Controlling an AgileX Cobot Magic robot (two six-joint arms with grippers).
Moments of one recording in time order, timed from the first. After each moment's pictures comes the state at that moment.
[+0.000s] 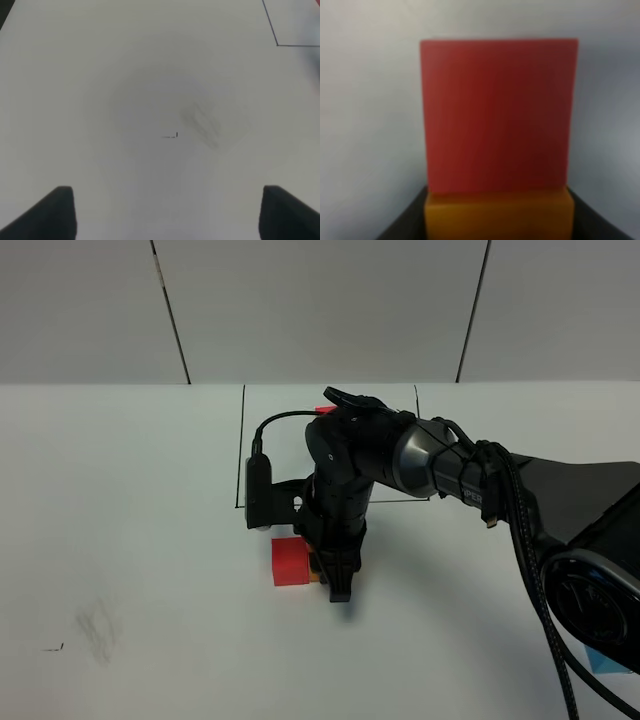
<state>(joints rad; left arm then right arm) 0.02 -0.01 -0.51 0.04 1.07 -0.04 0.68 2.34 -1.81 0.02 0.94 -0.93</state>
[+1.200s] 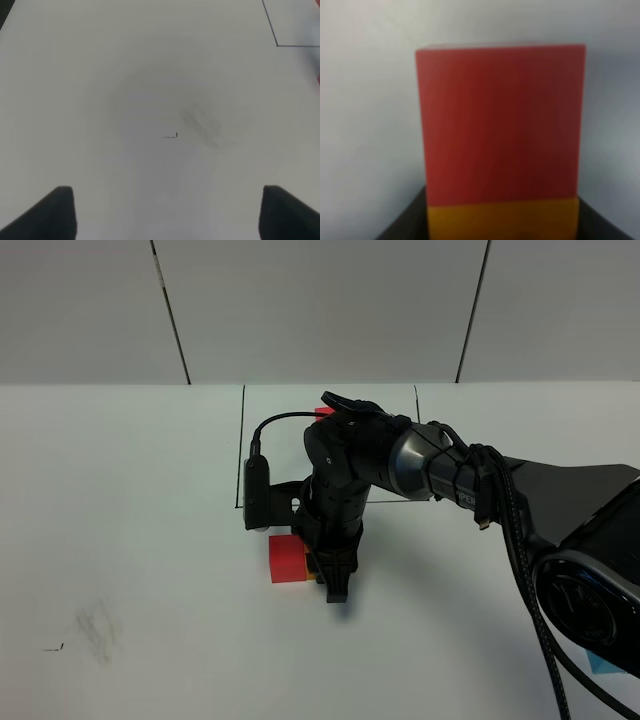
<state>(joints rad) 0.02 -0.01 -0.51 0.04 1.07 -0.04 0.68 2.37 -1.83 0.02 0.93 -0.93</state>
